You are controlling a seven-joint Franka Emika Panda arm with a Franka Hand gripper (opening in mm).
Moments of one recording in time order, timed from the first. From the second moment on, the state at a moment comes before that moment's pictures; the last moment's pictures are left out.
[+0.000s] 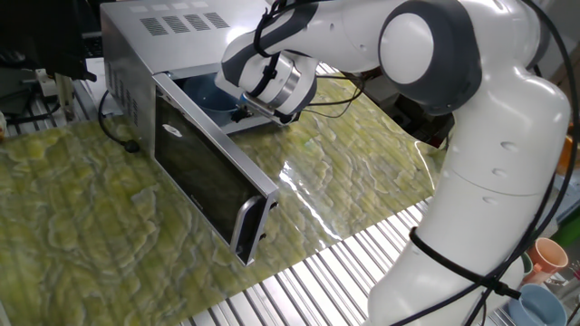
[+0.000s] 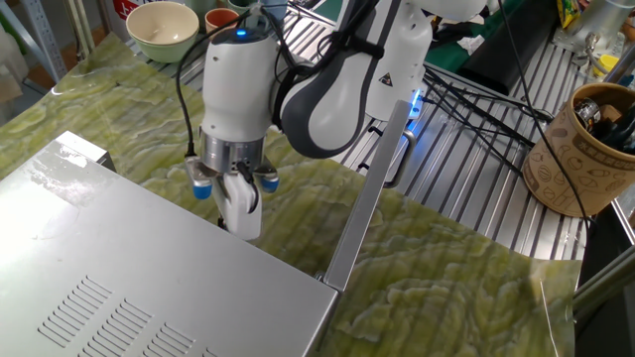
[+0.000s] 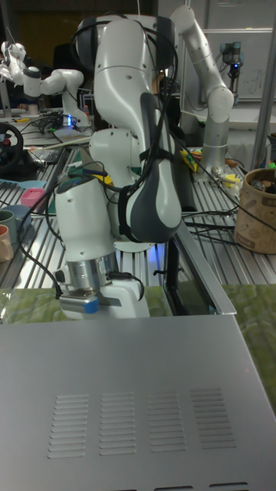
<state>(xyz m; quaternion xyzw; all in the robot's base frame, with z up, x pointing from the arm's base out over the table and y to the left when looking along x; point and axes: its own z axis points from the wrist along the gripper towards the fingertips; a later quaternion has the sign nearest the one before) 0.606 -0.041 0.170 0.32 0.92 0.15 0.16</state>
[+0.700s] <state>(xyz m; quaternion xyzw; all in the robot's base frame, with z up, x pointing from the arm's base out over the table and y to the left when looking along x) 0.613 -0.042 0.168 0.32 0.92 0.15 0.17</state>
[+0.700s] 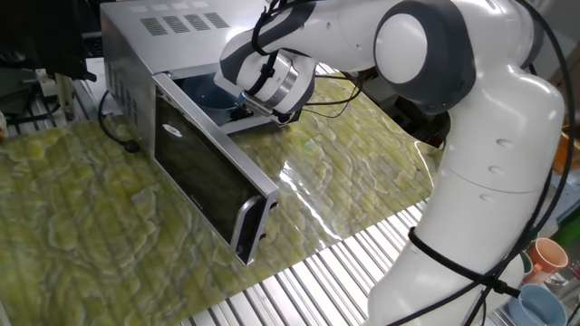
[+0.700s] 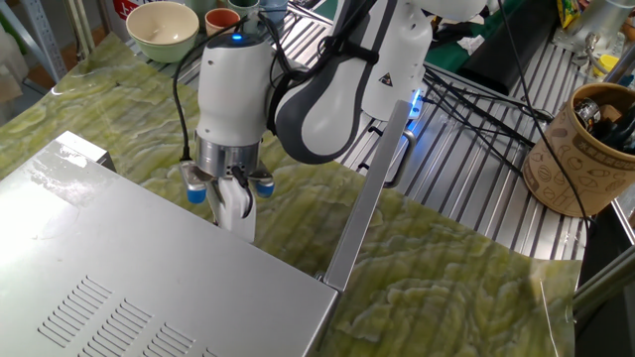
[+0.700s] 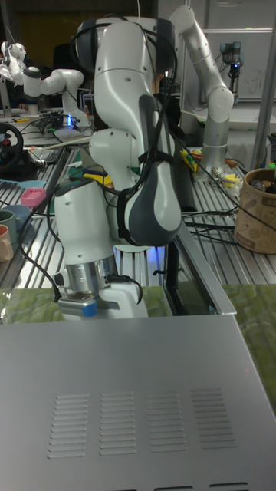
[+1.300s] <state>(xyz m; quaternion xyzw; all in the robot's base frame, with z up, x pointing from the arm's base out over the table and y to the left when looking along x) 0.615 -0.042 0.167 0.33 0.92 0.15 0.17</state>
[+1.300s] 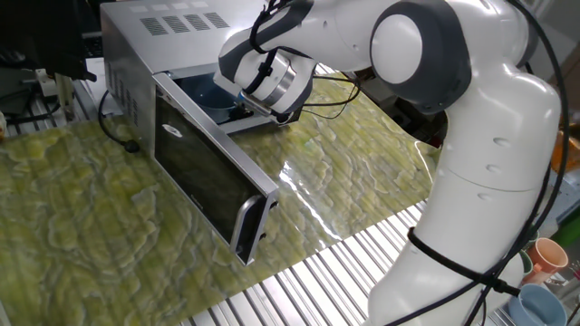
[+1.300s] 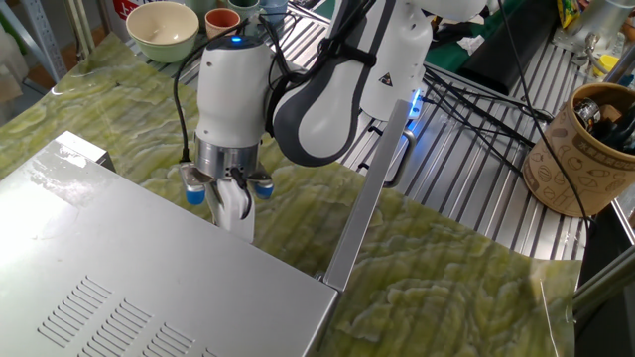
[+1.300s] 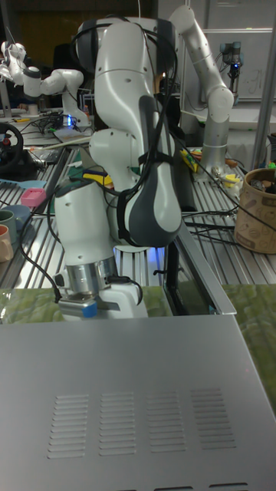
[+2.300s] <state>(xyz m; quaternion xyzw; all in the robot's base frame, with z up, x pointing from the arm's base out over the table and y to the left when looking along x) 0.553 -0.038 0.178 0.32 0.93 0.14 0.12</state>
